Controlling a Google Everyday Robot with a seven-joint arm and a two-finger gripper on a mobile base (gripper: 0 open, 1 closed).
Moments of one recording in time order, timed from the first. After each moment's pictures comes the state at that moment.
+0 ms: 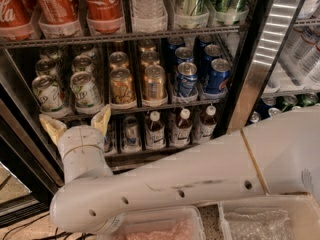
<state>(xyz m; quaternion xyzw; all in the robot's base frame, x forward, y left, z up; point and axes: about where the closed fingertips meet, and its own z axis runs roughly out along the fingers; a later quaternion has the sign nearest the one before) 0.531 0.201 0.834 -0.07 0.71 0.17 0.68</state>
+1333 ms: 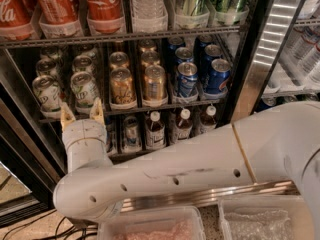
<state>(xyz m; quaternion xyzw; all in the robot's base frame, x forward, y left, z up) 0.559 0.197 0.830 -0.08 0.70 0.14 0.69</state>
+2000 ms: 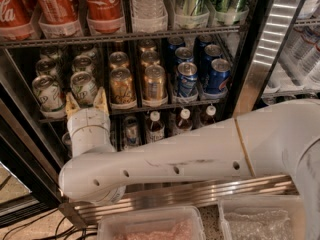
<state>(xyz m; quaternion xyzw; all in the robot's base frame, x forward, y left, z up) 0.587 0.190 0.840 -0.09 0.69 0.11 0.71</state>
